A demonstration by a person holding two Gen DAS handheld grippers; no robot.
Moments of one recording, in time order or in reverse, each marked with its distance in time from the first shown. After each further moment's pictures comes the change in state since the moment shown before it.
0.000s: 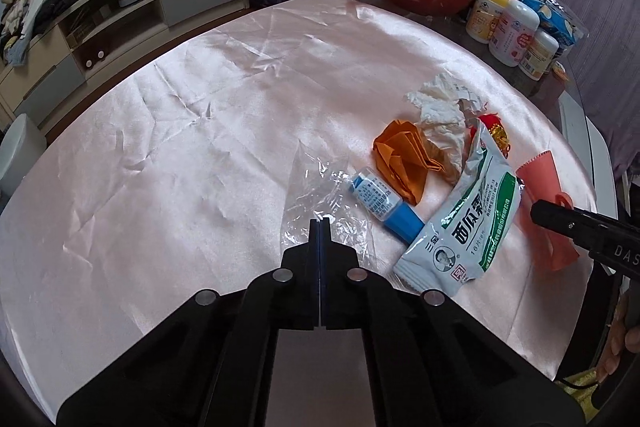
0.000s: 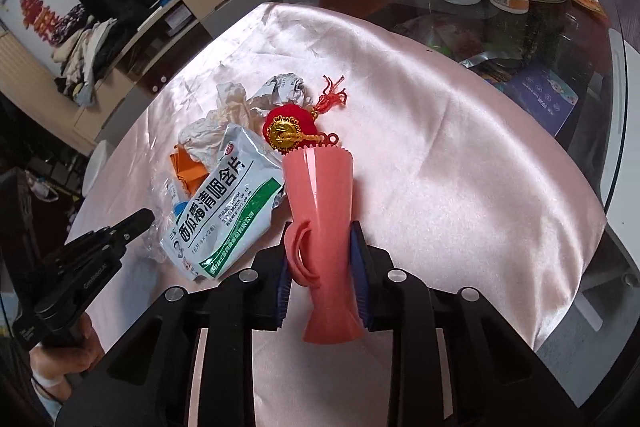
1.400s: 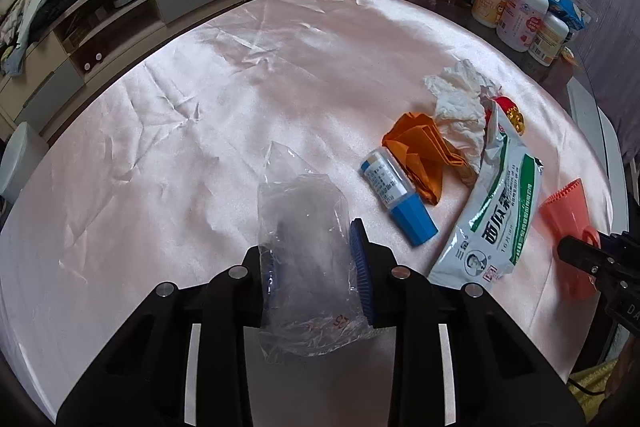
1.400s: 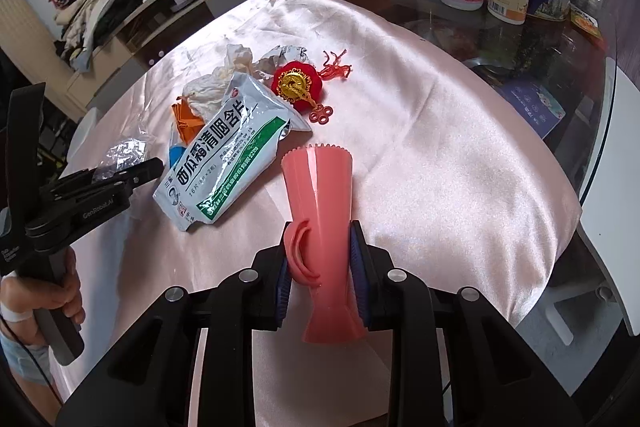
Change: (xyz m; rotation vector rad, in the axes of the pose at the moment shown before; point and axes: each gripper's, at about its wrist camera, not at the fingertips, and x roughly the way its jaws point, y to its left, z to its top) left arm 0.018 -0.004 0.008 0.028 0.048 0.022; right arm -0.006 0.005 -0.022 -0.115 0.023 -0.070
